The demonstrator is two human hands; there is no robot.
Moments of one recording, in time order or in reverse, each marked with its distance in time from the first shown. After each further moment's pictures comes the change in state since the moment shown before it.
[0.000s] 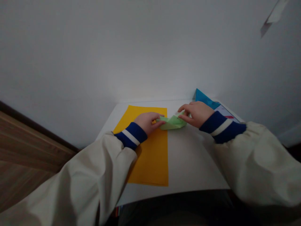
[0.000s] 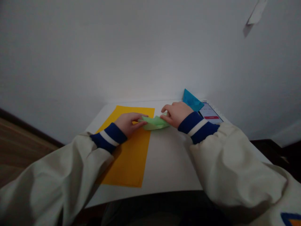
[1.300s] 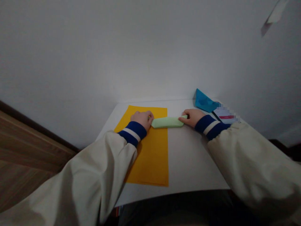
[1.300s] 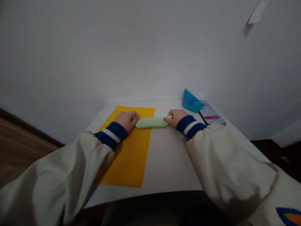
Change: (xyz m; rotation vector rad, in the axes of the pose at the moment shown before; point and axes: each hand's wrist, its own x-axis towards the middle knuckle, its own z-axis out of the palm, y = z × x) left_hand 0.001 -0.009 0.003 0.406 -0.017 -0.423; right_hand 0.003 0.018 0.041 0.104 -0.105 0.275
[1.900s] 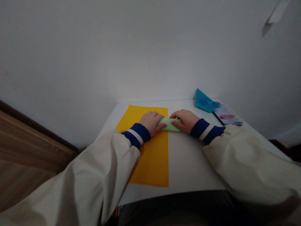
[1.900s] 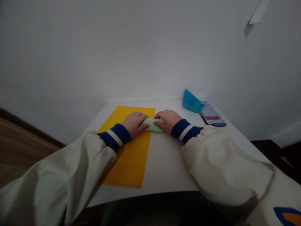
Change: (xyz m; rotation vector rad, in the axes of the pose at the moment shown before) left_hand -0.004 0.017 -0.007 -0.014 0.017 0.462; right_hand -0.007 -0.029 -0.011 0.133 0.108 -0.442
